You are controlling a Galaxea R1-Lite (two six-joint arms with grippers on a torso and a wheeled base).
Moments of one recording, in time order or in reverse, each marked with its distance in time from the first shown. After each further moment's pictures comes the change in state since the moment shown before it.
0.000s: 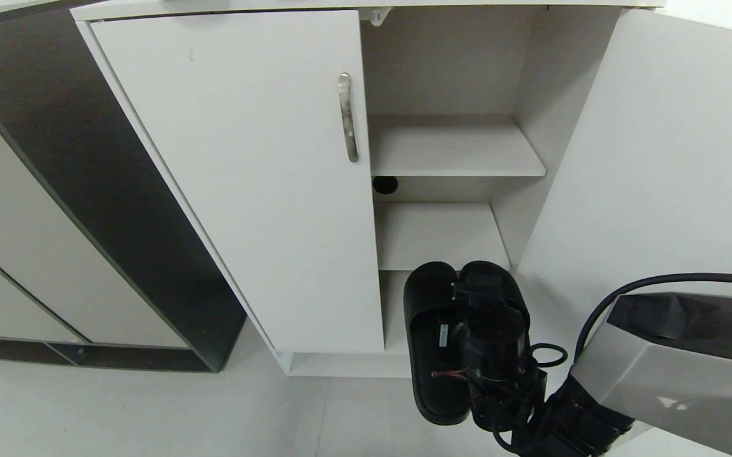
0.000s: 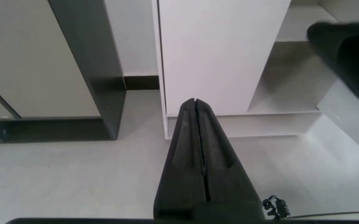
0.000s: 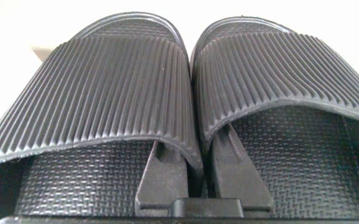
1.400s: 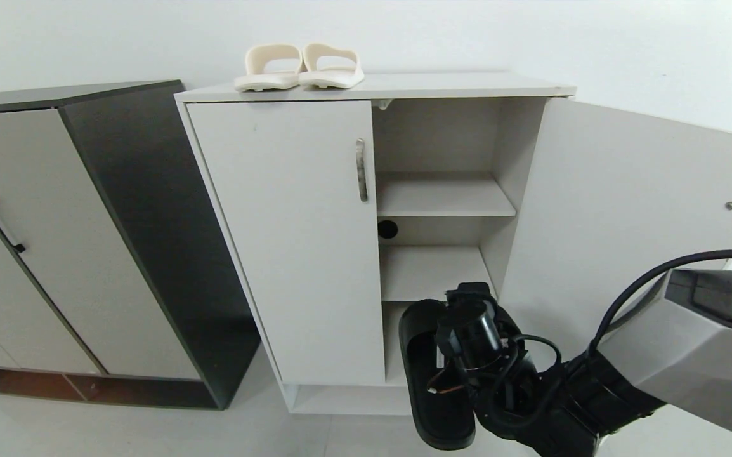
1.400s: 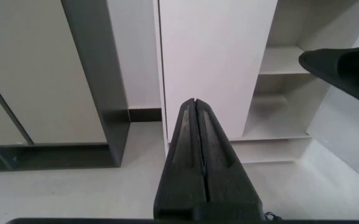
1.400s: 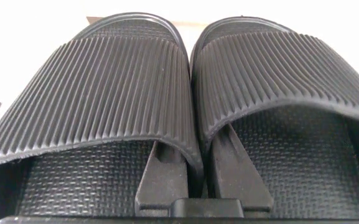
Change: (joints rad) left arm 0.000 -0.001 0.000 0.000 0.001 -0.001; right arm -0.011 -0.077 -0.116 0.645 0.100 0.310
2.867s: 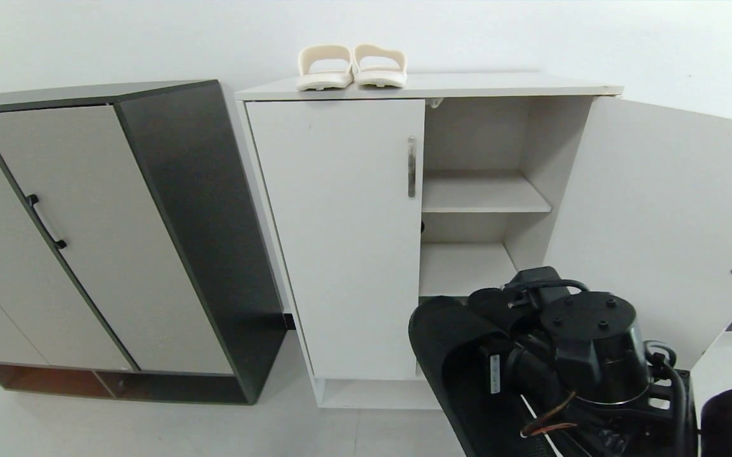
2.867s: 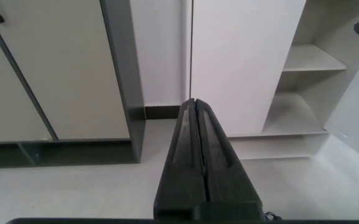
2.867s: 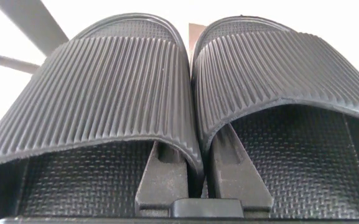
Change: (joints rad) left arm 0.000 0.000 0.000 0.000 0.000 -0.001; right arm 0.088 -0.437 0.280 0.065 0.133 -0.083
